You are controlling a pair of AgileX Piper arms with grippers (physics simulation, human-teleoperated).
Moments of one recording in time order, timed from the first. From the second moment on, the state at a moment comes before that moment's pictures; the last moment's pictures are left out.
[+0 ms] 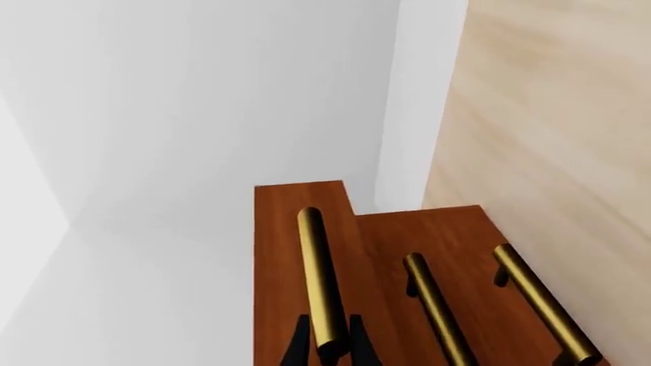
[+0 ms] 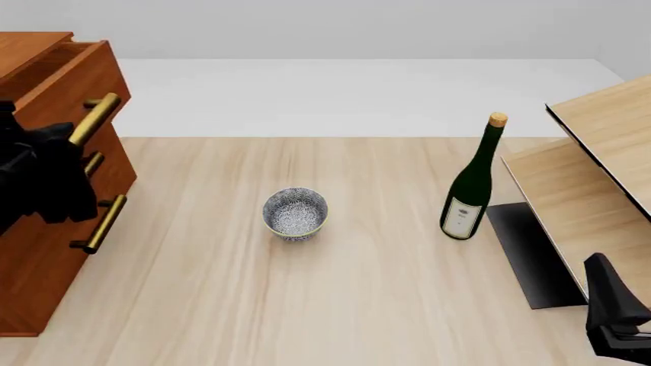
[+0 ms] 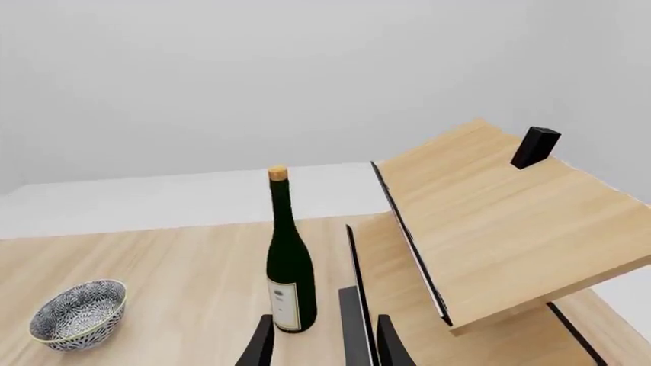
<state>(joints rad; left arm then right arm) 0.10 1.08 -0.56 -0.27 1.50 -0.05 0.00 -0.01 -0.01 0.06</state>
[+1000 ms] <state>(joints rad) 0.05 1.10 -0.58 -0.28 1.49 -0.05 0.00 -0.01 -0.01 0.06</state>
